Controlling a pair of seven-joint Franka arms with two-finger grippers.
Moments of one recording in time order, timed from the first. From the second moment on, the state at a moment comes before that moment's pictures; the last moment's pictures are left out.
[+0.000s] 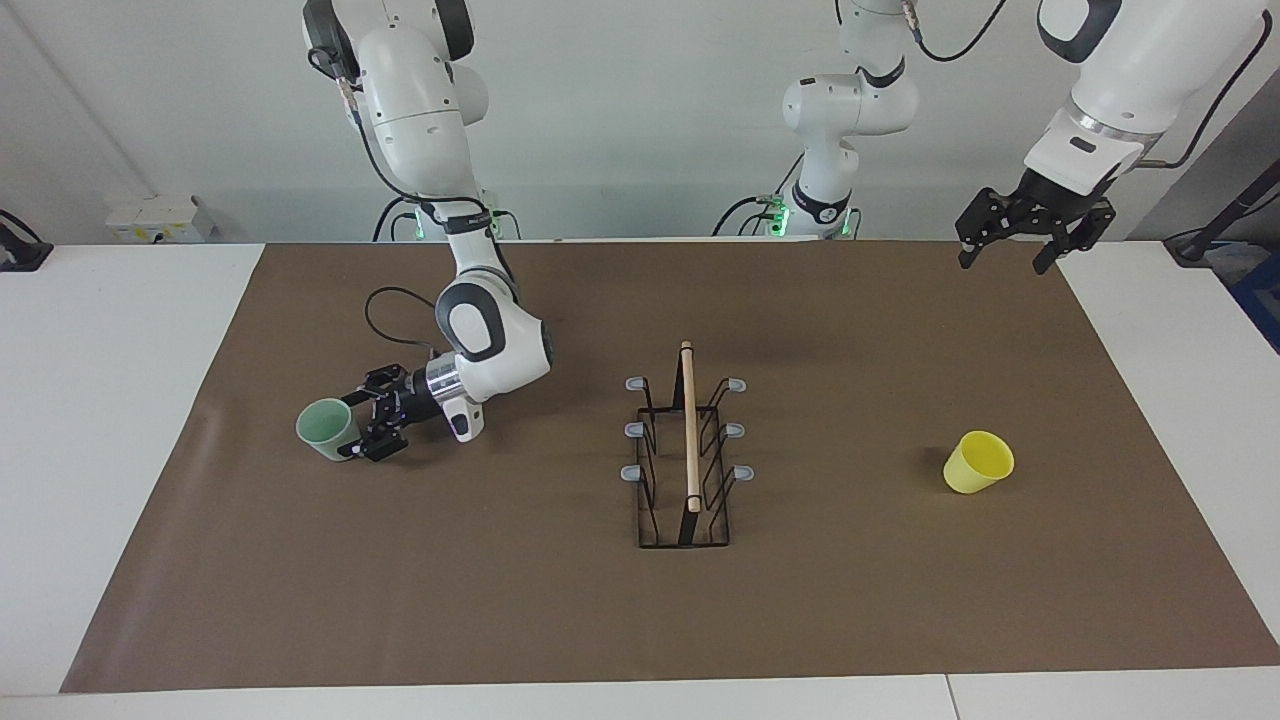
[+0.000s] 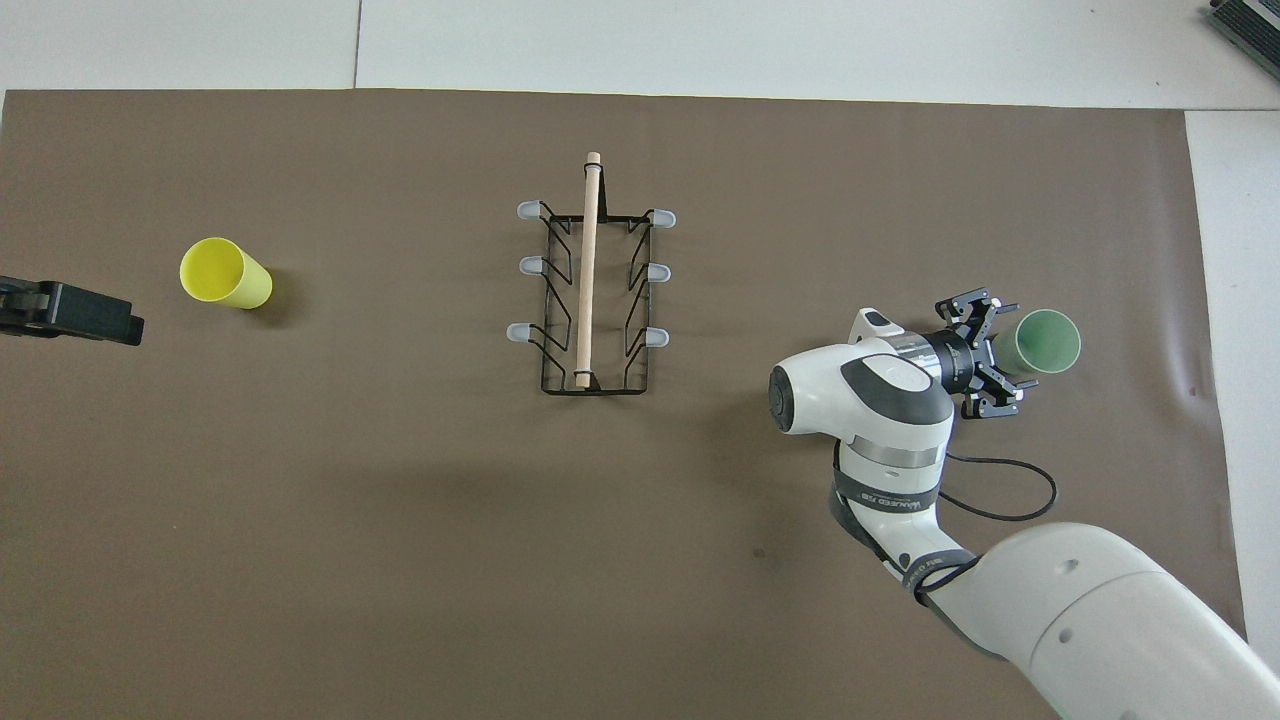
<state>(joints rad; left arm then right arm) -0.07 -0.03 0.04 -1.58 -0.03 1.56 0.10 0.28 0.46 0.02 -2.03 -1.34 1.76 -0.57</state>
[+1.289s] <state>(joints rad) 0.16 0.42 0.07 -1.27 -0.36 1.56 -0.75 0.23 0.47 0.02 -2.04 -1.37 1.82 -0.48</state>
